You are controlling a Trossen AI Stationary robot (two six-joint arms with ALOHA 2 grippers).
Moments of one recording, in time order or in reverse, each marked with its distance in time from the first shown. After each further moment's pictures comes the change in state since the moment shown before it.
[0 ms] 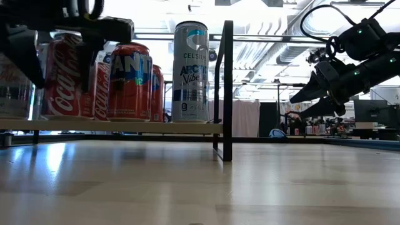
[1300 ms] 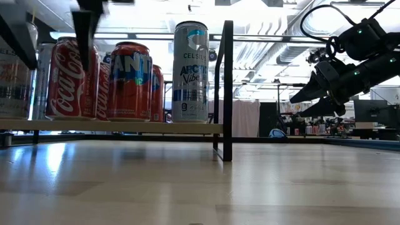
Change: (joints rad) left arm -0.040 0.002 0.111 -0.001 0.030 -0.020; right arm 0.000 0.000 0.000 0.000 0.000 0.000
